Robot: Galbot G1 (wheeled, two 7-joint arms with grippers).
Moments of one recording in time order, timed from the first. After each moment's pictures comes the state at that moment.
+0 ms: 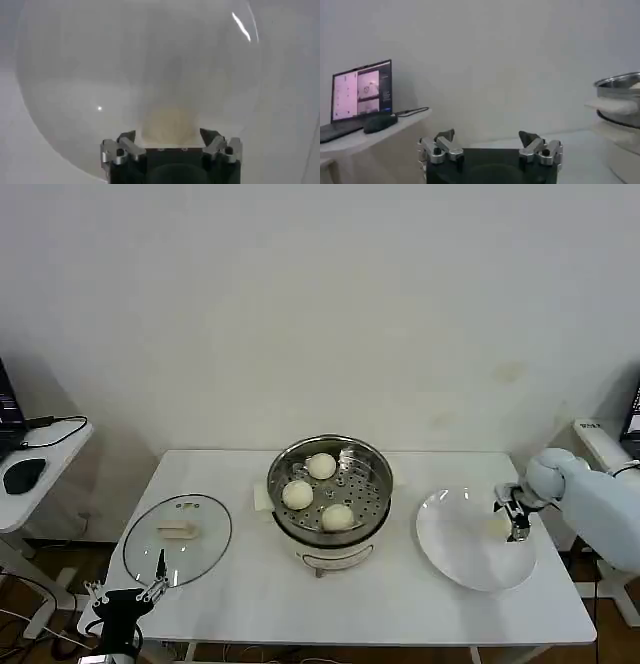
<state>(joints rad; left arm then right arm) 1.76 -1.14 -0.62 -2.04 -0.21 -0.16 -0.34 -0.05 0.72 -0.76 0.93 -0.31 -0.01 -1.03</state>
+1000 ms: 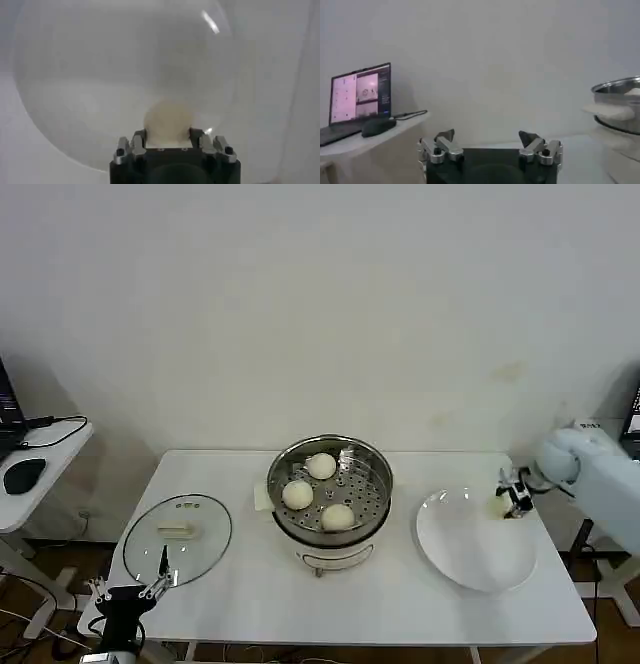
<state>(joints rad) 1.75 -1.14 -0.61 -2.05 -0.20 -0.16 -0.35 0.11 0.61 -0.83 1.14 -0.19 -0.08 -1.03</state>
